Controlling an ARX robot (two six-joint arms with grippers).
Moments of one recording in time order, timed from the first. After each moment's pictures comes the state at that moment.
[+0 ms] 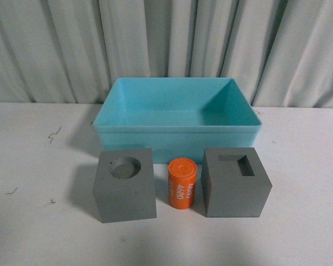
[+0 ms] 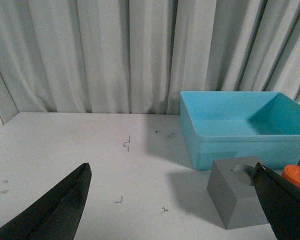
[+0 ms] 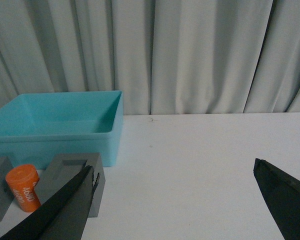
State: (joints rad) left arm 0.00 0.01 0.01 0.00 0.00 -0.01; right arm 0.00 0.00 0.01 0.00 0.00 -0.01
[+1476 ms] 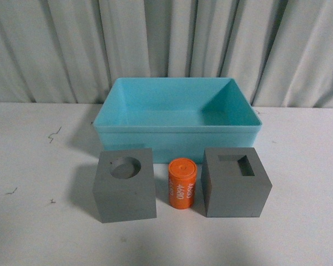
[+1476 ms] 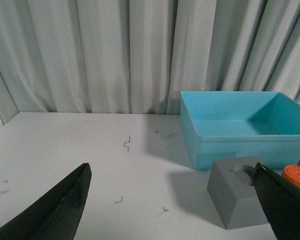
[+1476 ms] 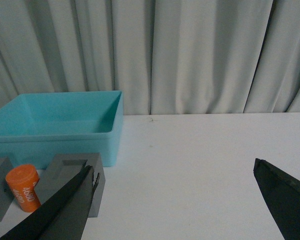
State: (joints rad) left arm 0.00 0.01 0.01 0.00 0.00 -0.01; right arm 0.00 0.00 0.01 0.00 0.00 -0.01
